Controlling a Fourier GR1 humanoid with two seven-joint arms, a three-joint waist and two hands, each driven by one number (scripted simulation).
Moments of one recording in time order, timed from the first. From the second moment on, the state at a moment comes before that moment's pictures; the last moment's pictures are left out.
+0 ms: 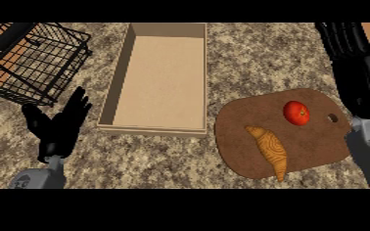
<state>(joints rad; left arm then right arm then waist) -0.08 0.33 -0.08 -1.35 0.36 0.20 0.14 -0.38 -0.49 0.10 -1.71 -0.29 -0.20 0.08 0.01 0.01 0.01</state>
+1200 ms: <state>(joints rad) -0.07 0.56 -0.08 -1.34 0.04 0.29 0.05 0.01 -0.44 -0.13 -1.00 -0.17 -0.05 -0.95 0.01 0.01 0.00</state>
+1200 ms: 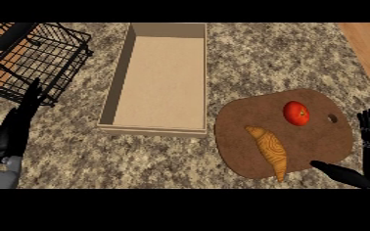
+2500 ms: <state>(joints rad) -0.09 0.49 0.00 -1.33 -0.06 0.22 0.06 -0.29 -0.59 0.08 -0.91 0.32 0.07 -0.42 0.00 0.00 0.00</state>
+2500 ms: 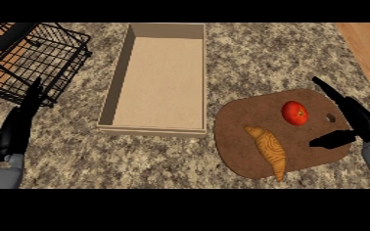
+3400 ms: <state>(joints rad) -0.07 0.42 0.10 -1.36 -0.15 0.14 0.05 -0.19 -0.49 0.02 -1.14 0.40 0.14 -0.40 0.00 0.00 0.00</state>
